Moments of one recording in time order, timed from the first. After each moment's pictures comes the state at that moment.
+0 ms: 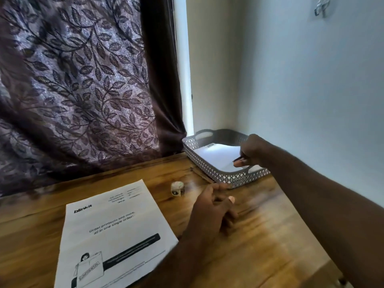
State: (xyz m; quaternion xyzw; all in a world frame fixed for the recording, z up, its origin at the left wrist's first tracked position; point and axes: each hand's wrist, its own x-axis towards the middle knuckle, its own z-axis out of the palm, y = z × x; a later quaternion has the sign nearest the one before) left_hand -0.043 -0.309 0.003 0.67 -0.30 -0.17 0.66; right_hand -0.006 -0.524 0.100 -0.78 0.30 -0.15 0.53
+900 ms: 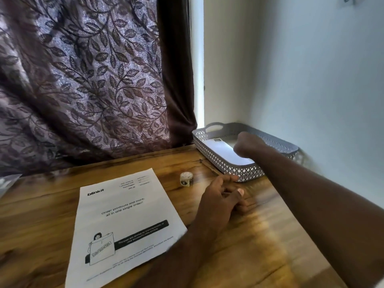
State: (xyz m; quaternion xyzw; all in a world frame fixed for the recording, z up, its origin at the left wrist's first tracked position) left_hand -0.047 -0.311 0.004 0.63 -0.29 -0.17 0.70; right_hand 0.020 -0.493 0.086 -0.94 0.27 -0.16 0.12
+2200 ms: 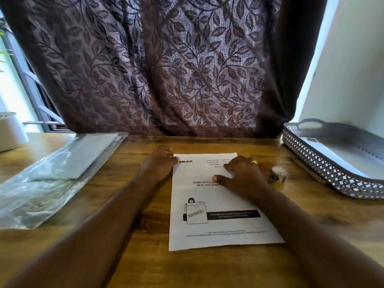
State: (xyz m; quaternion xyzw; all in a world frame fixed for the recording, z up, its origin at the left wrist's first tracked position) left_hand 0.121 -0.016 0.003 0.90 0.02 0.07 0.44; right_hand 0.064 -0.266 0.003 -0.98 -0.04 -0.11 0.15
